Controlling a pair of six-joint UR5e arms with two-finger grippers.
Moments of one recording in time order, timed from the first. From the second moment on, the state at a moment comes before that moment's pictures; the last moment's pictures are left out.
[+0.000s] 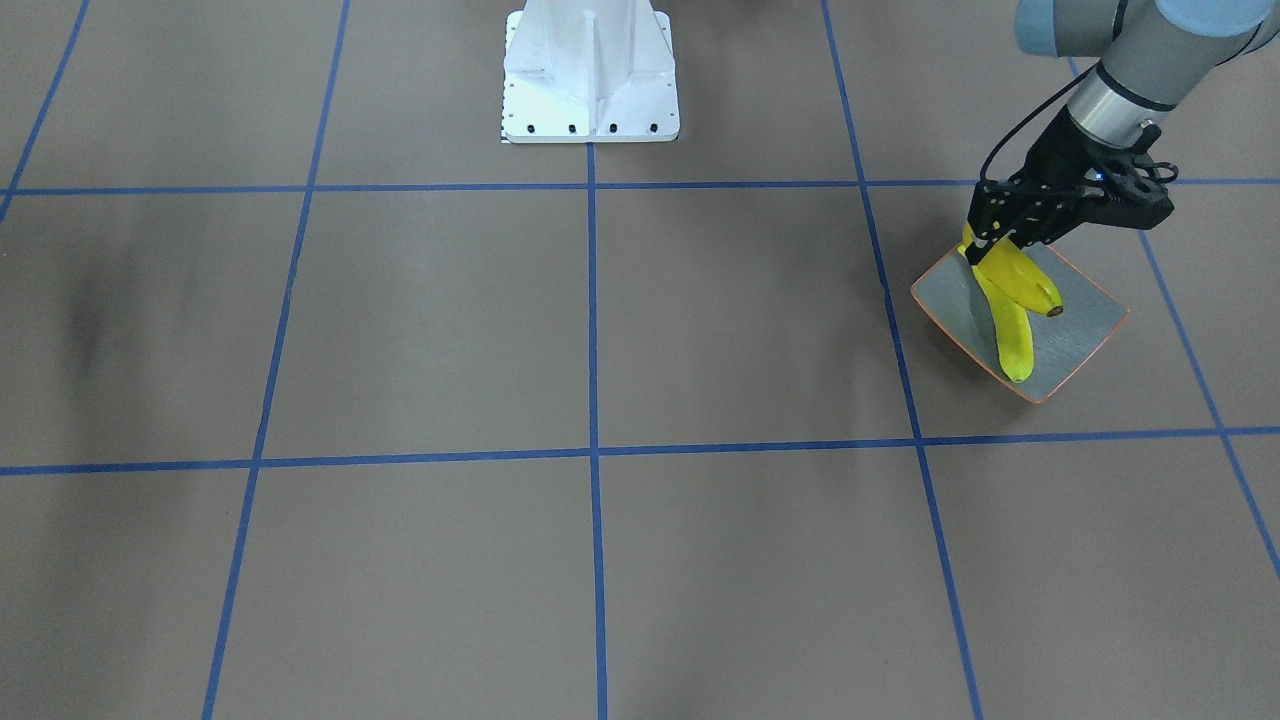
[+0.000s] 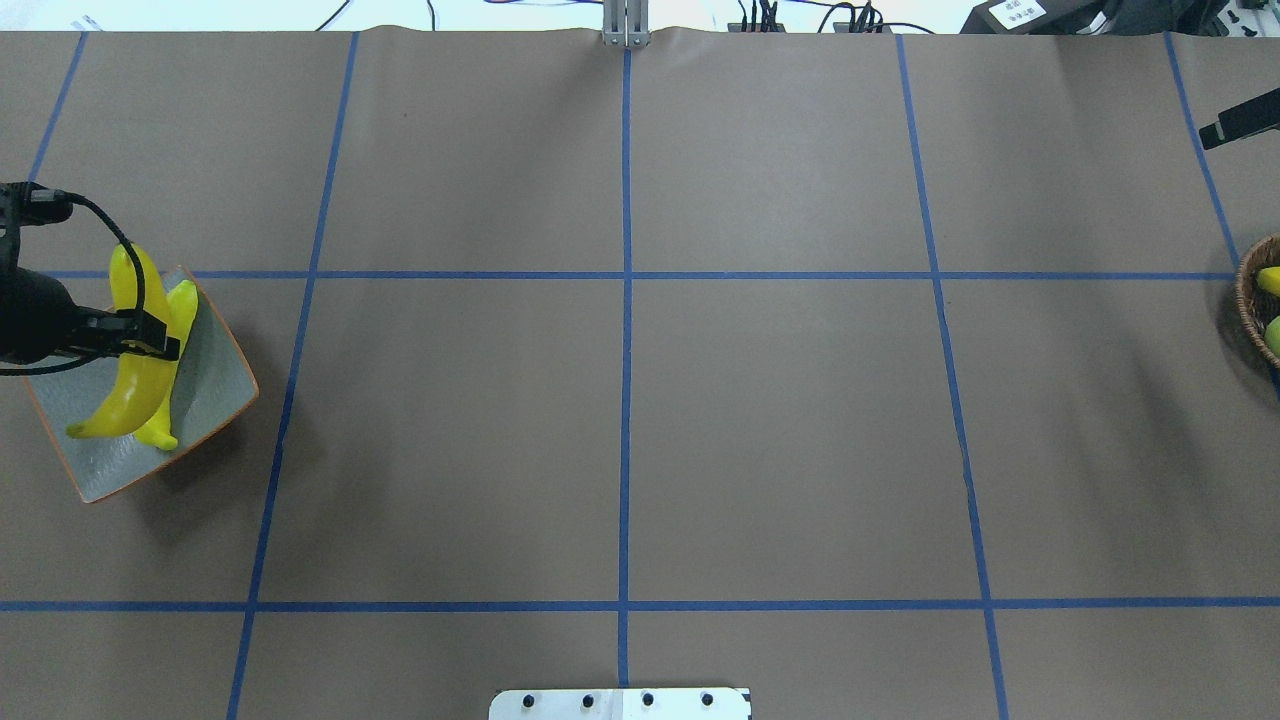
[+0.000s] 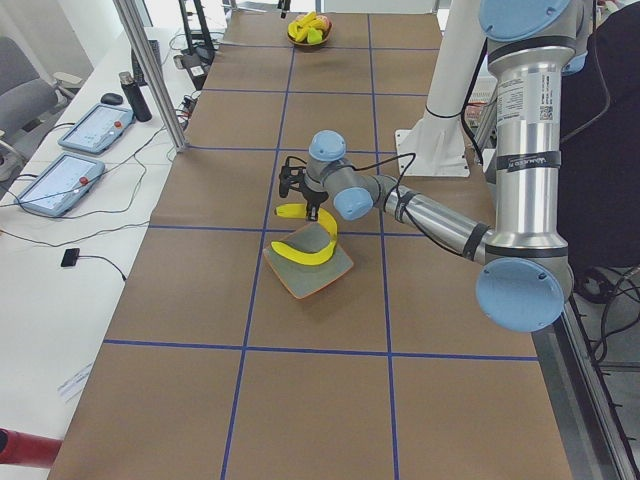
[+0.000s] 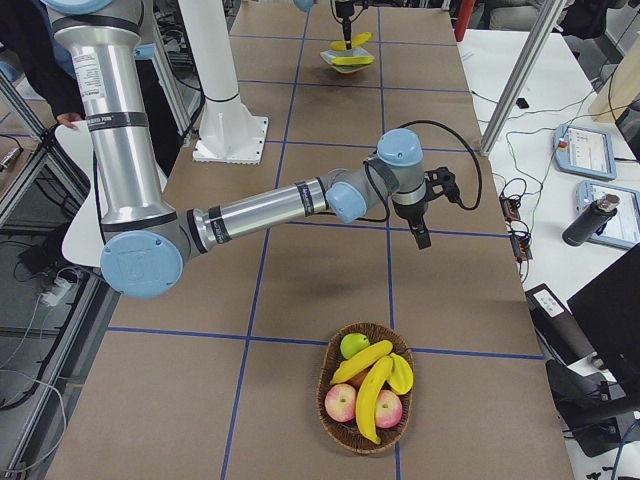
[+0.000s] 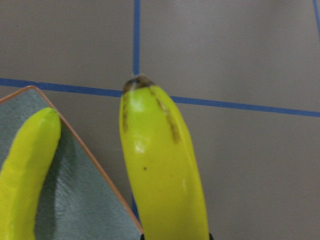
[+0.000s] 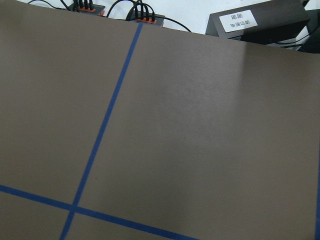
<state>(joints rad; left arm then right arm) -0.91 -1.49 -2.01 -2.03 -2.12 -0.96 1.38 -1.41 1.69 -1.24 2.25 0.27</state>
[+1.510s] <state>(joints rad) -0.92 -1.59 -1.78 -1.86 -1.96 -0.74 1.42 -1.42 1.63 -1.23 2.25 0.14</state>
